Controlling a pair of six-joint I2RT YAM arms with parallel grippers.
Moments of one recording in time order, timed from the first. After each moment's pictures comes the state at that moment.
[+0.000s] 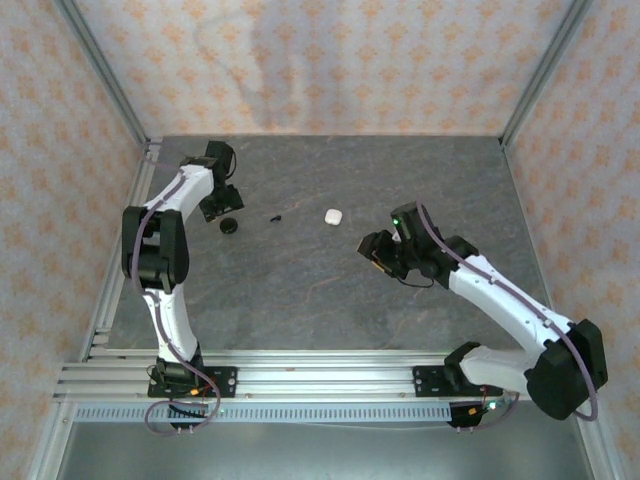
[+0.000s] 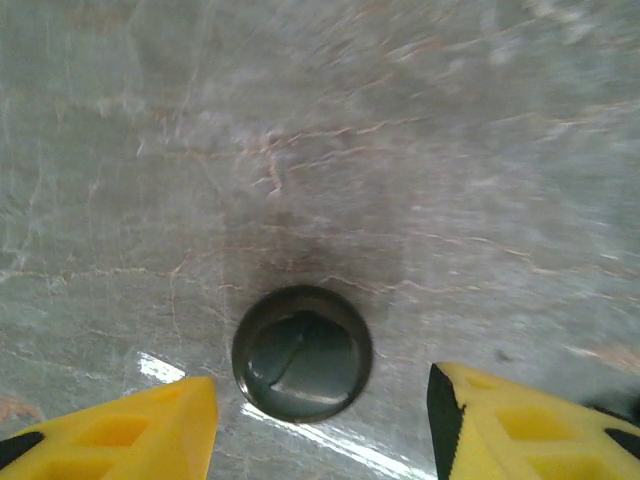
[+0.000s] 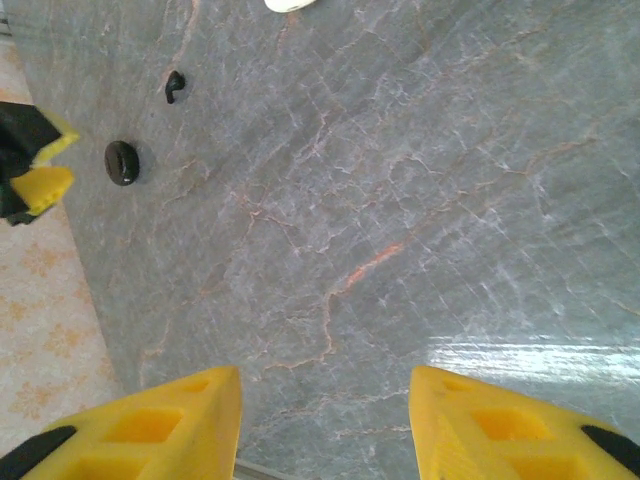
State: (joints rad) left arm -0.03 2.01 1.58 -0.91 -0.11 -0.58; right arm 0.56 1.17 0.89 -0.59 -0.25 1.05
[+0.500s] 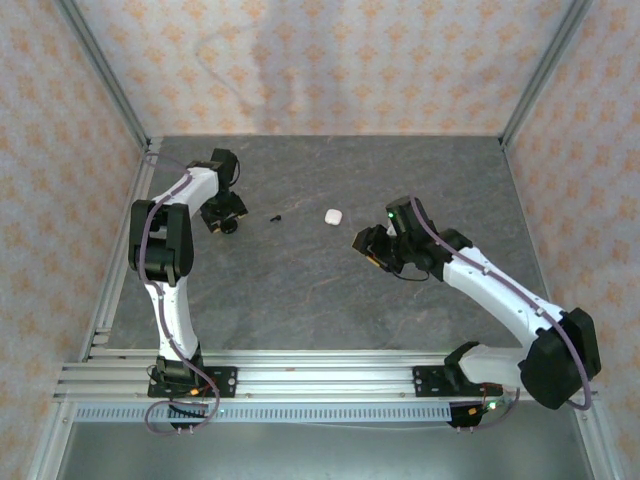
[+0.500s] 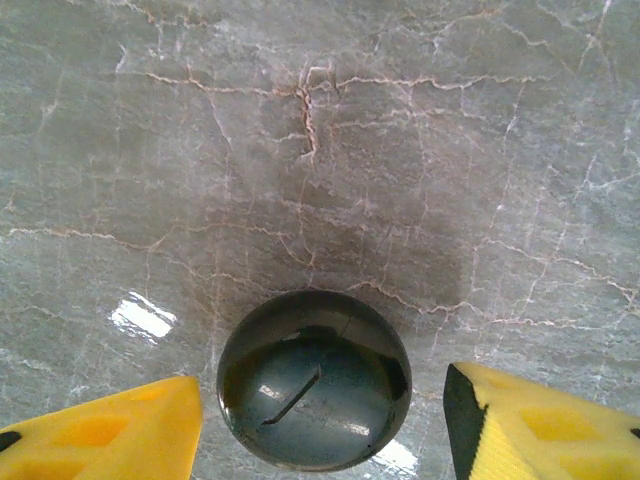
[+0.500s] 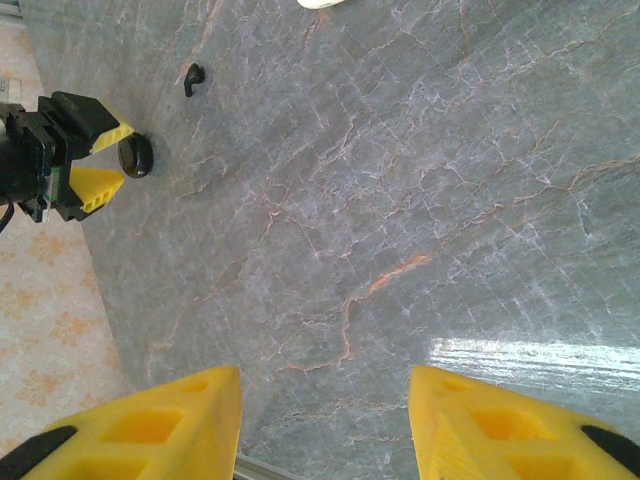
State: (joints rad) left arm -0.03 2.07 1.57 -0.92 -0.10 -0.70; right arm 0.56 1.23 0.94 -0.58 -0.28 1.03
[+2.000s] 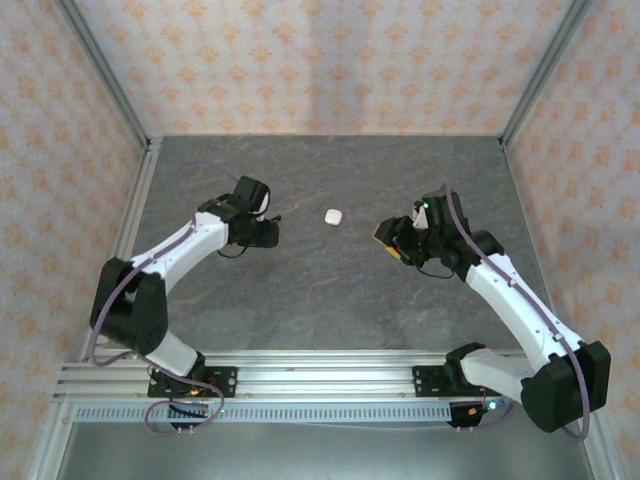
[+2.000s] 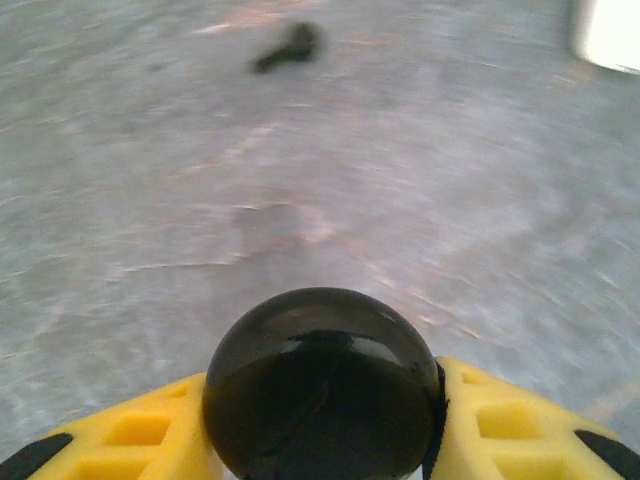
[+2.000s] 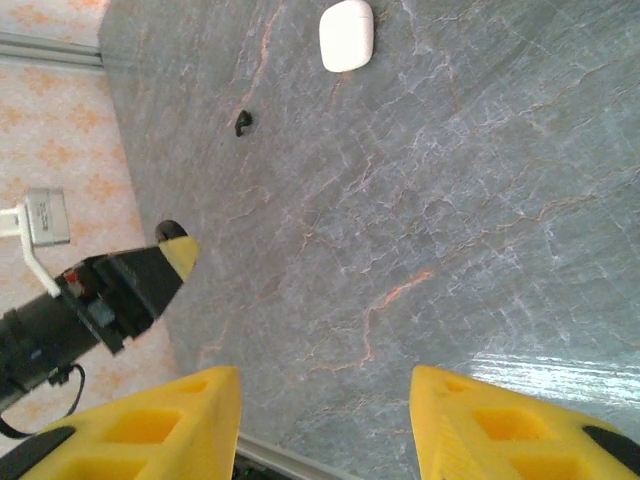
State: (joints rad) left arm -0.37 1.51 1.10 -0.68 0.02 -0.32; right arm 0.35 1.10 0.94 -0.64 -0.45 0.94
